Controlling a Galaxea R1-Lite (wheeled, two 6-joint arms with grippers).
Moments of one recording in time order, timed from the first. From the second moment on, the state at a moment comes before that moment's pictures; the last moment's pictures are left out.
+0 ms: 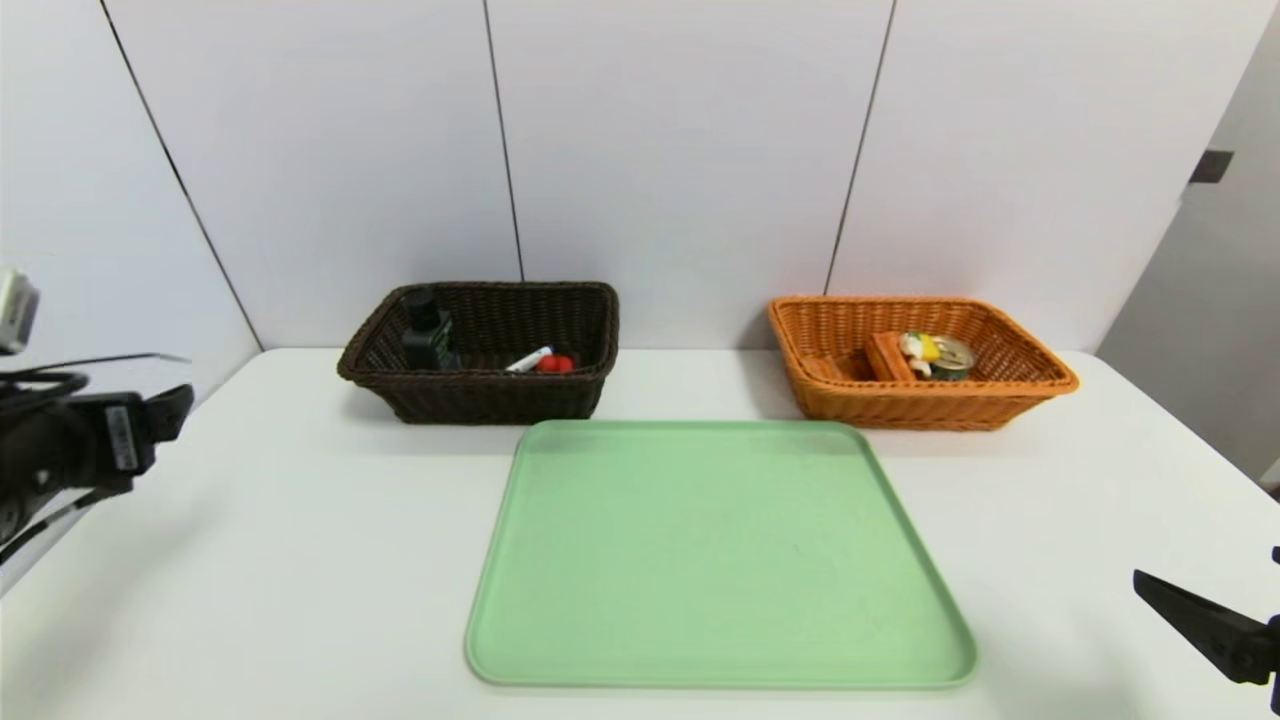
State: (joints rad) left arm 0.06 1.20 -0.47 -0.54 0.32 0.06; right arm 0.16 0.83 -0.37 -0.06 -0.14 -0.02
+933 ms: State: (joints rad) left arm 0.07 0.44 -0.03 -0.26 0.22 0.06; right arm 0.04 0.35 -0.31 0.26 -0.10 -0.08
